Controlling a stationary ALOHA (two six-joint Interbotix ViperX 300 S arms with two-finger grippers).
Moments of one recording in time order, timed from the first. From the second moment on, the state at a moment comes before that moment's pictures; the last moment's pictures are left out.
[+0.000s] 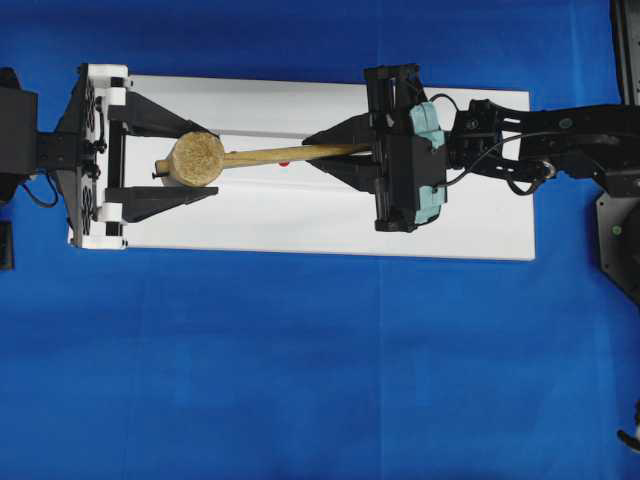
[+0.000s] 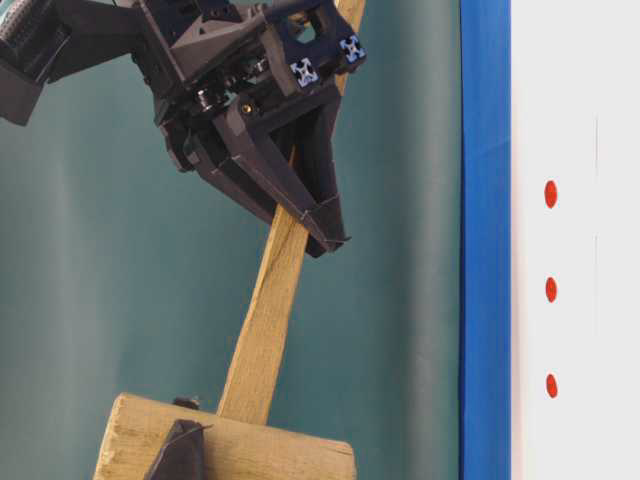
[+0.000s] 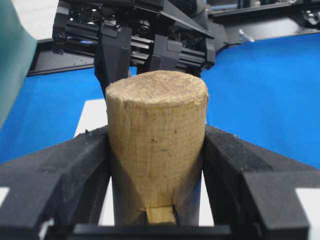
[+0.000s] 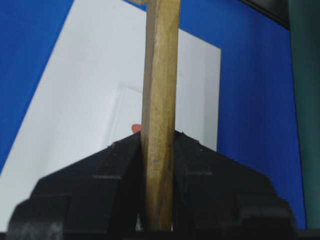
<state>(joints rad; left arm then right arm) 0.02 -0.49 0.99 -0.02 -0.42 0.19 -0.09 -0.15 0.69 0.32 -0.16 -0.65</state>
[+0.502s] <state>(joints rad) 0.02 -0.49 0.99 -0.02 -0.39 0.18 -0.09 -0.15 0.69 0.32 -0.16 -0.60</state>
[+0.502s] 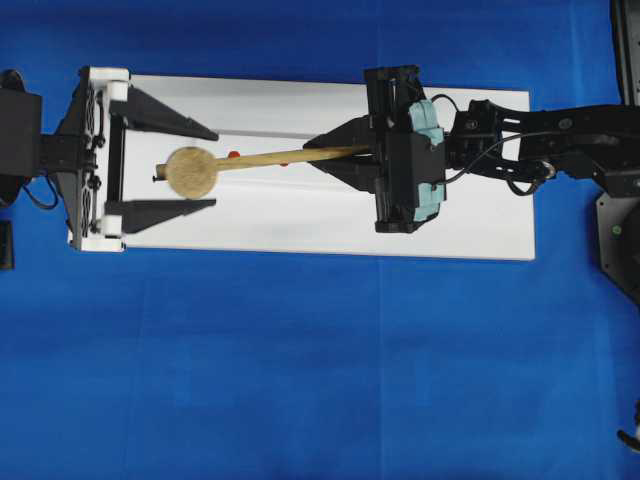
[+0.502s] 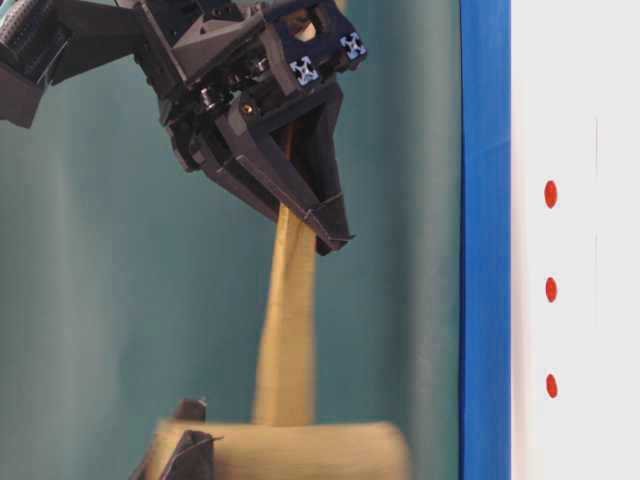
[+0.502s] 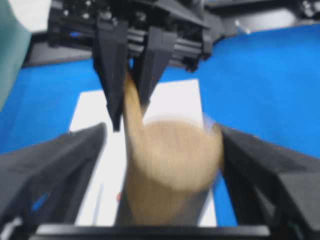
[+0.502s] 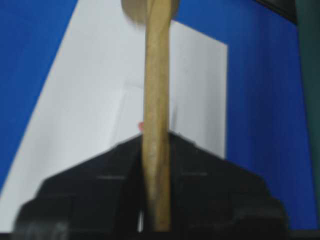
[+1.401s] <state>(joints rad) 0.03 -0.89 1.16 -0.02 -0.13 0.15 -0.09 -0.23 0.78 0.32 -0.10 -0.42</state>
